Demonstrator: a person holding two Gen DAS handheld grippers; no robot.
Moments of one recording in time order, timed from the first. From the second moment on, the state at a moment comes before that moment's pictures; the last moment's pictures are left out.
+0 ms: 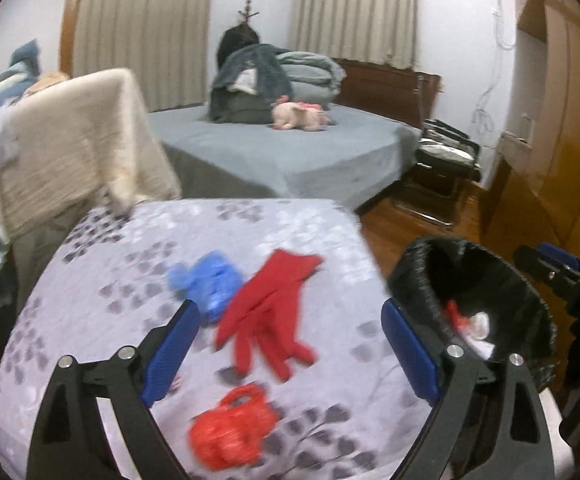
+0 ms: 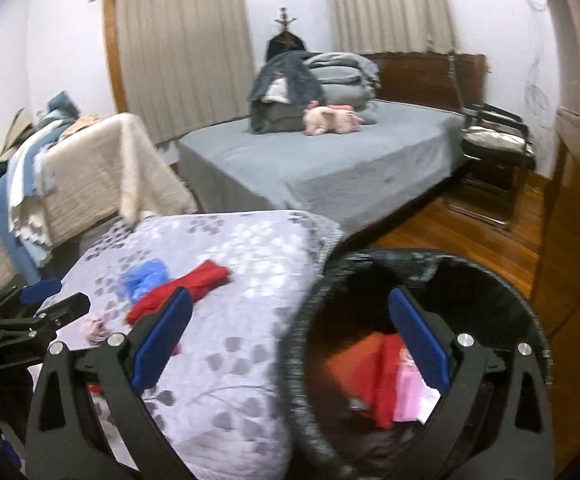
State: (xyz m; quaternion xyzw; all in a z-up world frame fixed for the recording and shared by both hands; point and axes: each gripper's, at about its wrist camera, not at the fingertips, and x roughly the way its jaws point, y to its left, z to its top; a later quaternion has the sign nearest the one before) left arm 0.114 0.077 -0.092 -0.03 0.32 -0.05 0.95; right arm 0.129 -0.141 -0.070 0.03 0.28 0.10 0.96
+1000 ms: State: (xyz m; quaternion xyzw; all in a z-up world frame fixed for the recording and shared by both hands) left arm 0.099 0.123 -0.197 -0.06 0.41 -0.03 0.91; right arm 0.142 -0.055 -0.127 -0.03 0.32 0.17 0.93
